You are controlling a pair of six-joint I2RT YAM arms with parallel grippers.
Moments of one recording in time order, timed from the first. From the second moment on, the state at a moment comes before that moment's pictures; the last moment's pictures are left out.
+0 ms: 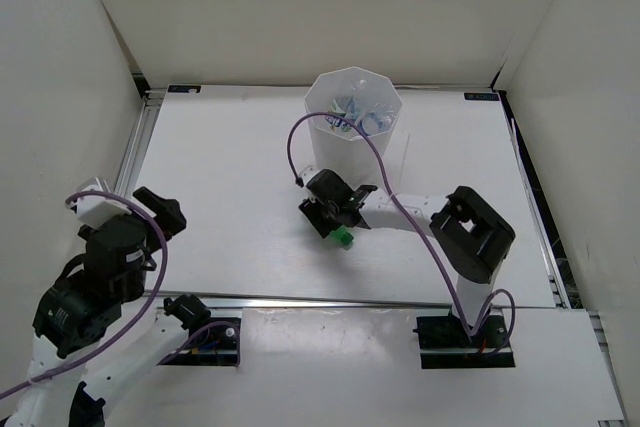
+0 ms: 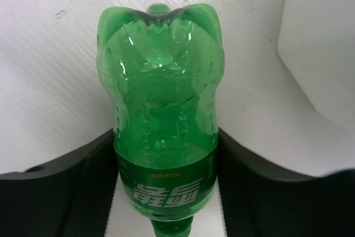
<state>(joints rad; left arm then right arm) -0.59 0.50 1.18 -1.16 -0.77 -0.75 0.93 1.80 1.10 -0.25 0.15 0.05</state>
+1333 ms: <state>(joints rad) -0.59 0.45 0.97 -0.90 -0.74 -0.73 0.66 1.76 1.93 -0.41 0.06 -0.05</state>
